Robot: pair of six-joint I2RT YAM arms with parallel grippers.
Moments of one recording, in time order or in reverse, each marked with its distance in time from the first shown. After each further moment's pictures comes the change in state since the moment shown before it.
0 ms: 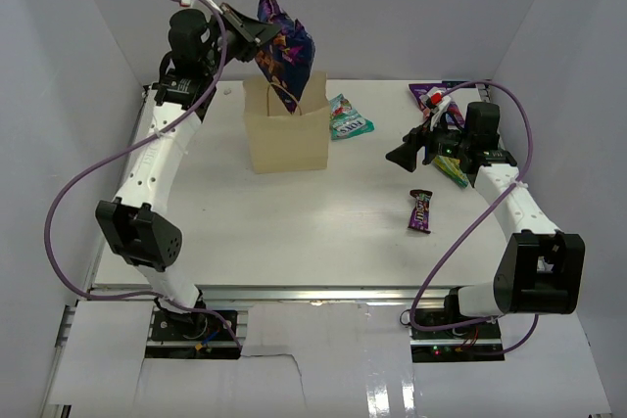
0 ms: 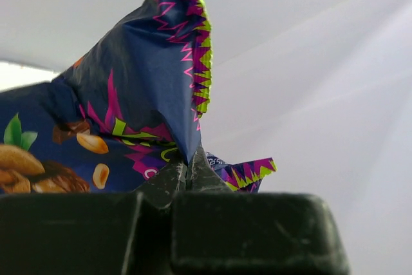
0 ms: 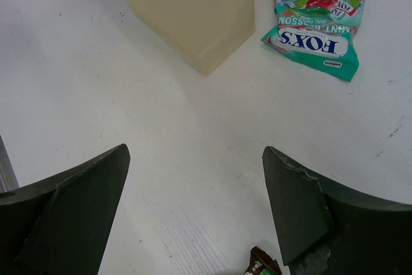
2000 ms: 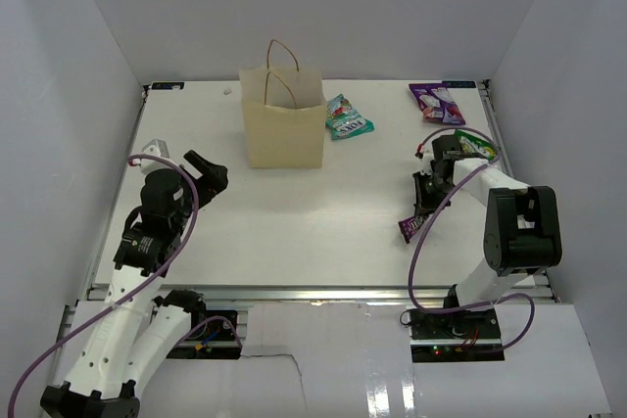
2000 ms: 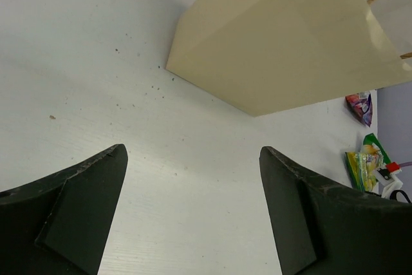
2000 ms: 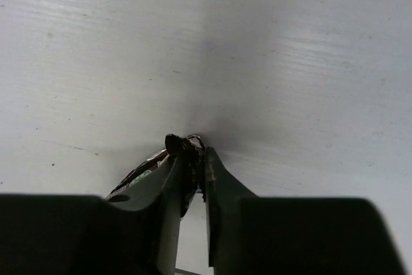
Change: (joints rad) left arm -0.012 -1.057 -1.152 -0.326 -0.570 0.261; right arm 0.073 0.252 -0.063 -0.498 0.754 0.190
